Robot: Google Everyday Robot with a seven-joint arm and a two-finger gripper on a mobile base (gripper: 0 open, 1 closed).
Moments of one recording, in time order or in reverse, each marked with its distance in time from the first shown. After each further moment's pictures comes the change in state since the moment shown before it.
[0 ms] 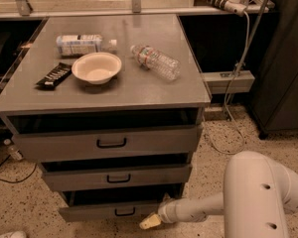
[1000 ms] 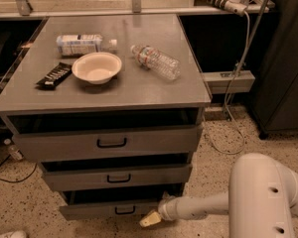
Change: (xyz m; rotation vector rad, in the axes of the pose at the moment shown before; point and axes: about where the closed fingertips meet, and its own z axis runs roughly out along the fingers) arm -0.011 -0.004 -0.003 -0.003 -0.025 -0.028
